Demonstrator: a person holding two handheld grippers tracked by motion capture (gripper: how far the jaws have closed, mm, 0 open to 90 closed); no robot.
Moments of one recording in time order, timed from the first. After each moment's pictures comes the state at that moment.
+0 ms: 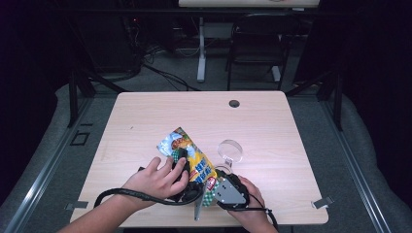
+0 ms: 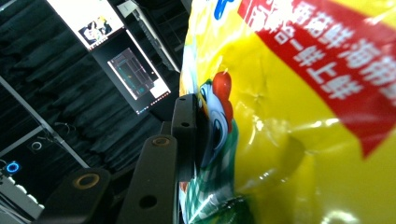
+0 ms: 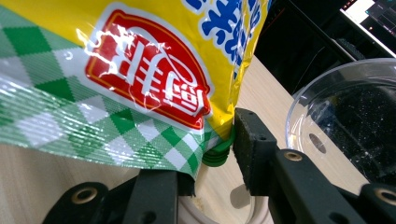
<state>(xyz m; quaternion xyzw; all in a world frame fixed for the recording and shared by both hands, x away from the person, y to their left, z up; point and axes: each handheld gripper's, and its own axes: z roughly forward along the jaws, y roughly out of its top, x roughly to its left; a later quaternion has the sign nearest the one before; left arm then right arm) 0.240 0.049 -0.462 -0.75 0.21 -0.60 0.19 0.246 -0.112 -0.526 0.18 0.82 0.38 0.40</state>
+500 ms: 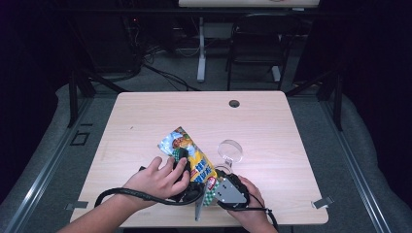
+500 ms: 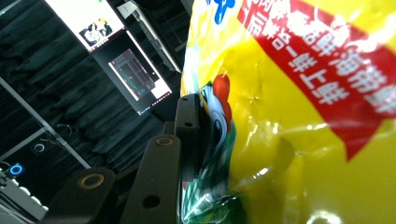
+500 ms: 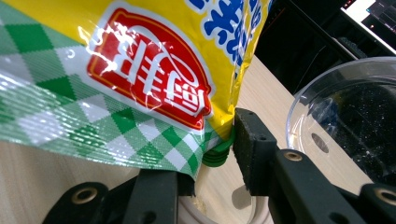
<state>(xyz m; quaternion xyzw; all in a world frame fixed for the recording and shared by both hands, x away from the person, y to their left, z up) 0.240 0.048 -0.461 -0.75 0.20 -0.60 0.19 0.246 -0.112 -0.526 0.18 0.82 0.38 0.39</state>
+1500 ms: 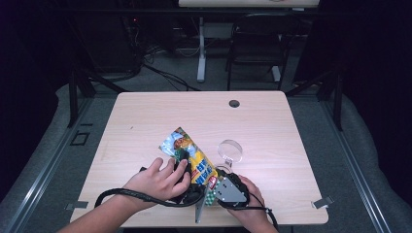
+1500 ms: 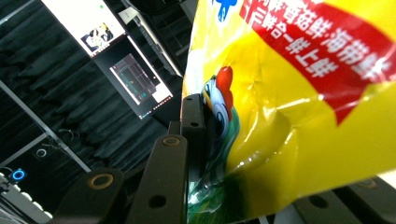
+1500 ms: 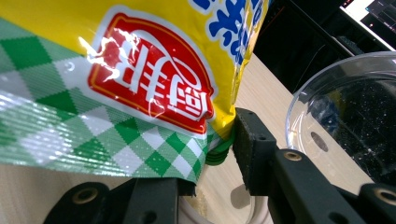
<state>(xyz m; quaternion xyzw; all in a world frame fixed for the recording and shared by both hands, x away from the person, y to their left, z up) 0.236 0.046 -0.458 -0.75 0.22 -0.60 0.19 0.249 -0.113 -0.528 0.18 0.82 0.38 0.40</state>
